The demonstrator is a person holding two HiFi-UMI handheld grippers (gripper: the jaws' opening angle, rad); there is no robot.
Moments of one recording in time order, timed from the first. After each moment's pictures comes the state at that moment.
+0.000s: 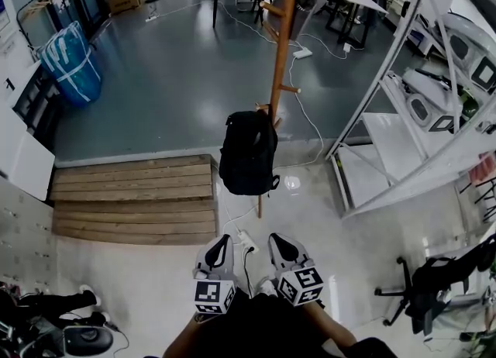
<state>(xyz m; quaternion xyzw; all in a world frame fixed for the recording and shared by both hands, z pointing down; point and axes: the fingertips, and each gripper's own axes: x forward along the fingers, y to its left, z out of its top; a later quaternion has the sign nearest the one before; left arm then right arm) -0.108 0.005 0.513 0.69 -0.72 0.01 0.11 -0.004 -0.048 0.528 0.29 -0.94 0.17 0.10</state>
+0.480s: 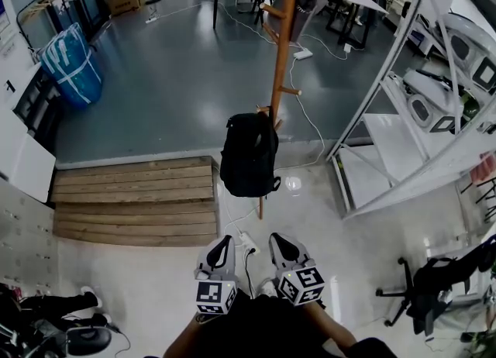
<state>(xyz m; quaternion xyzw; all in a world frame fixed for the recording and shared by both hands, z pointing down) -0.110 0.000 0.513 0.69 -0.71 0.02 0.11 -0.009 -0.054 0.525 0.29 -0.94 0.18 0.09</state>
